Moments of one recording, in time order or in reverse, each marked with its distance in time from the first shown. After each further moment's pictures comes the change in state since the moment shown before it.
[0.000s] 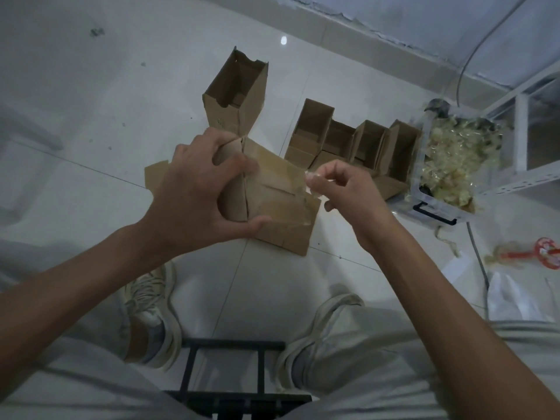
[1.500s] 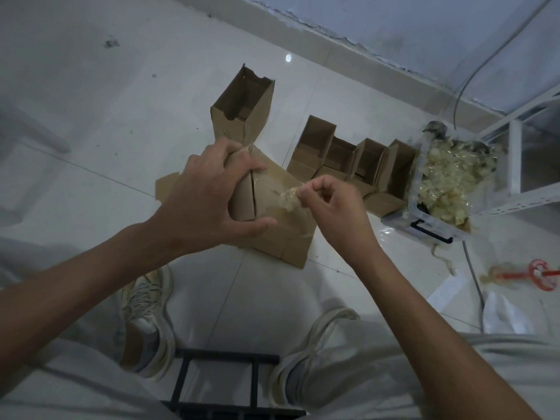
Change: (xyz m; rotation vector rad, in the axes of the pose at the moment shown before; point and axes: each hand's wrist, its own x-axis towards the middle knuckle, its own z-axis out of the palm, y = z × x) left_hand 0.007 -0.004 0.001 -0.058 -0.051 -0.068; right_hand -0.009 -0.009 0.027 -0.177 0.093 -0.159
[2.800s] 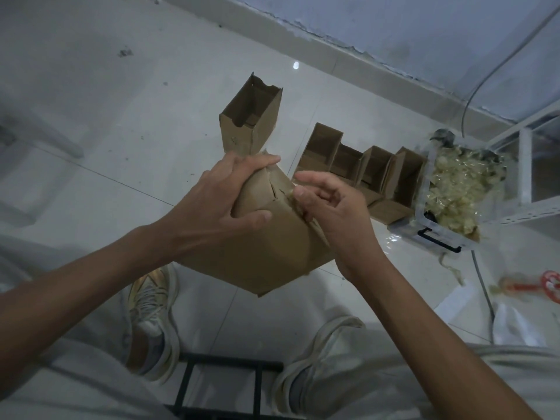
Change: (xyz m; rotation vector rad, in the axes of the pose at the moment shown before) left_hand 0.005 -0.010 -0.002 -0.246 -0.192 -0.136; right_hand -0.012 -0.023 0.001 0.406 -0.099 -0.001
